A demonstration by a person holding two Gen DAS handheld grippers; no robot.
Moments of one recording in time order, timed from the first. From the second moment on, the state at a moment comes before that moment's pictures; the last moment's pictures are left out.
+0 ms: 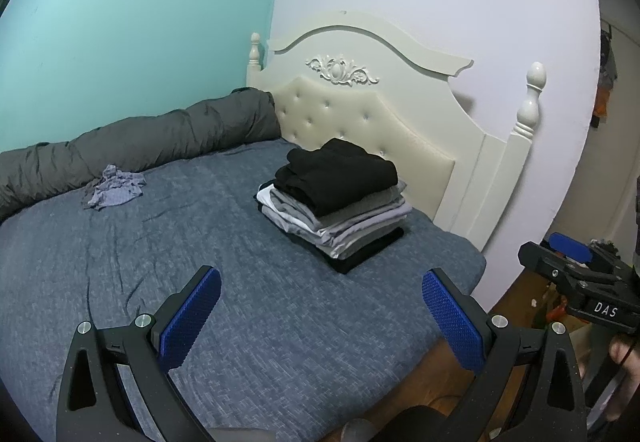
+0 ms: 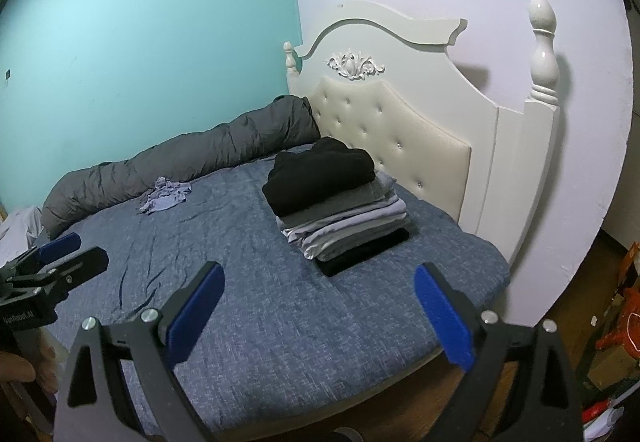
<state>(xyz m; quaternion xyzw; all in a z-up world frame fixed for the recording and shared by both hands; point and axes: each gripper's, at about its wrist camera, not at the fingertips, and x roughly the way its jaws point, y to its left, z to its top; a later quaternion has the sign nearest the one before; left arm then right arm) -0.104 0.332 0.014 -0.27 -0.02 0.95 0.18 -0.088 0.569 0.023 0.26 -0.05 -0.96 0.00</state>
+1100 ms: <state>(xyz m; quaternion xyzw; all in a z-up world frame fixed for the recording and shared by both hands) -0.101 0.331 0.014 -0.27 -0.01 0.95 0.17 -0.088 0.565 0.018 0.27 -0.05 -0.96 0.00</state>
